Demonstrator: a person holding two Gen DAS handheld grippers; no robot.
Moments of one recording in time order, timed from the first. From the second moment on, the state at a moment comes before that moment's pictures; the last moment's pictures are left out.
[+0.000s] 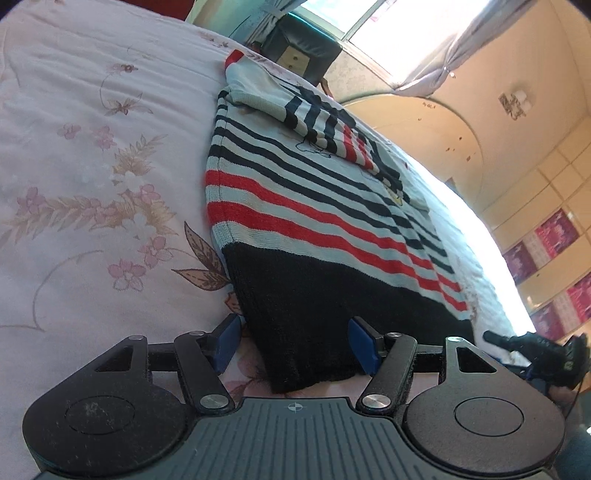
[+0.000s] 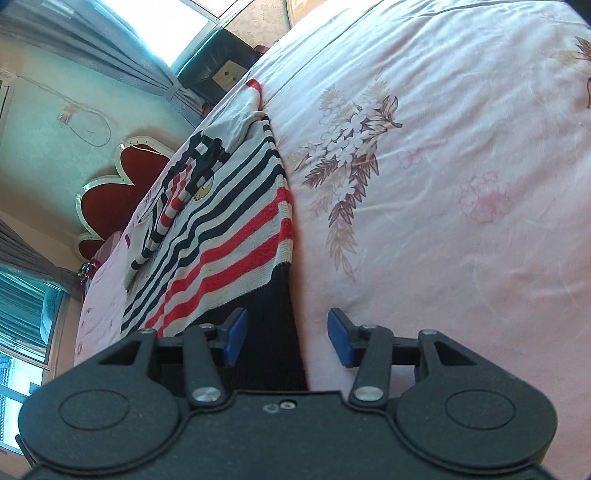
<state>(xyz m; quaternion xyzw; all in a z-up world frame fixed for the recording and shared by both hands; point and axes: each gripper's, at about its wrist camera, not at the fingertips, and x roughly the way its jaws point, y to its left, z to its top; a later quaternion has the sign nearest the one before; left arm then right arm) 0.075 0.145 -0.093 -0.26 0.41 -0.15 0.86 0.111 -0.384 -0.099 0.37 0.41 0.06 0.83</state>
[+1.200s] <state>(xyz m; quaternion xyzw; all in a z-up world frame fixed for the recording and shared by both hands) 0.090 0.156 -0.128 -0.35 0.38 -0.15 0.84 0.137 -0.354 -0.086 0.31 0.41 0.14 0.85</state>
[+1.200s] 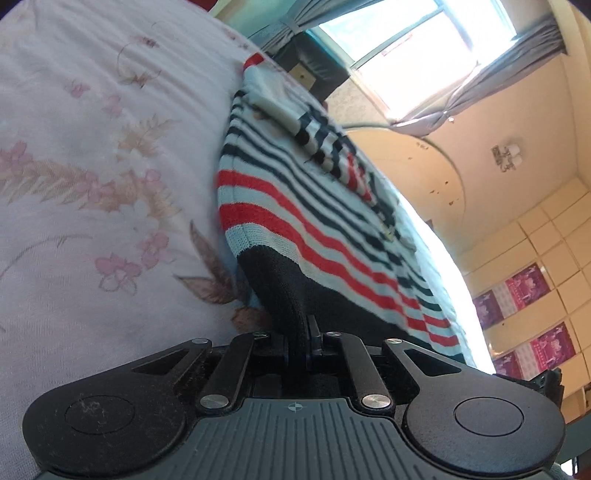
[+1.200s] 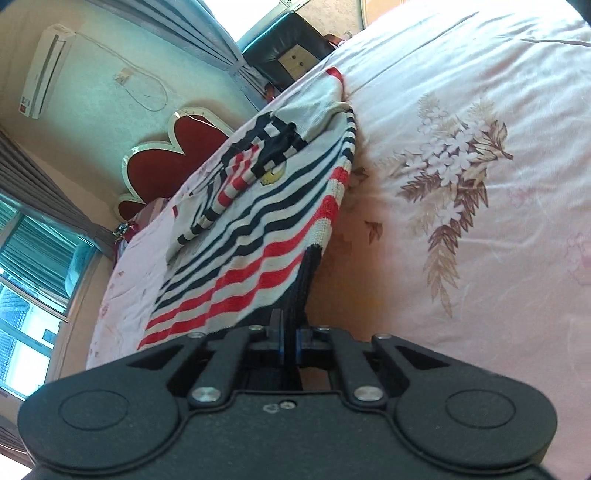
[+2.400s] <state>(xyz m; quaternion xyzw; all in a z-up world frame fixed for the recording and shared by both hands) 0.104 0.172 -0.126 -0.49 0.28 -0.14 0.81 0.142 -0.356 -0.077 0.34 0.38 0.13 0.85</state>
